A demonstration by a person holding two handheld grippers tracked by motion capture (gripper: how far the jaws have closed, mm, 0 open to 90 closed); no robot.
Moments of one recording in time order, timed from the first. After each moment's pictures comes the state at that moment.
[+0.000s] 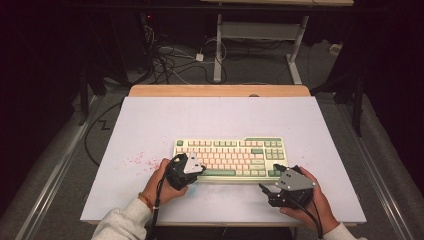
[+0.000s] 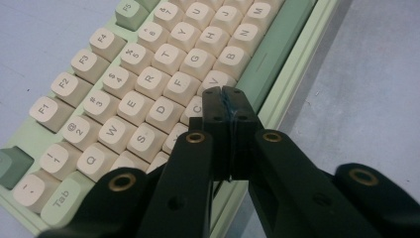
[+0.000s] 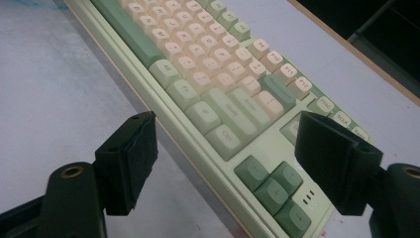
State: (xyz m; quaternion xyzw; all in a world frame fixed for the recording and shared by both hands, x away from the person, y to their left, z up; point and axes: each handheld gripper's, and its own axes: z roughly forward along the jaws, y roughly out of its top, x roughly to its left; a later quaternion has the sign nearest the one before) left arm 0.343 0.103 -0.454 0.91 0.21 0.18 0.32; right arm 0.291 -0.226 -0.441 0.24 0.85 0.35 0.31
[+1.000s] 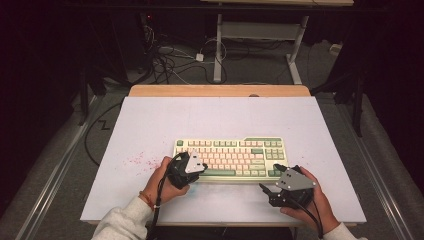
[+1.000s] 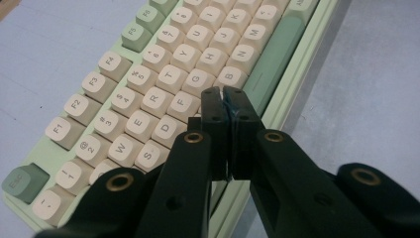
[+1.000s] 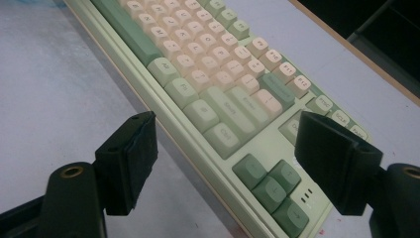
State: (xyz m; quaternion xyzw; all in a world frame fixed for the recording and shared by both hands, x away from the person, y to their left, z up) left arm 0.341 0.099 -0.442 0.91 0.20 0.19 0.32; right arm 0.292 -0.227 -0.441 0.24 0.85 0.35 0.31
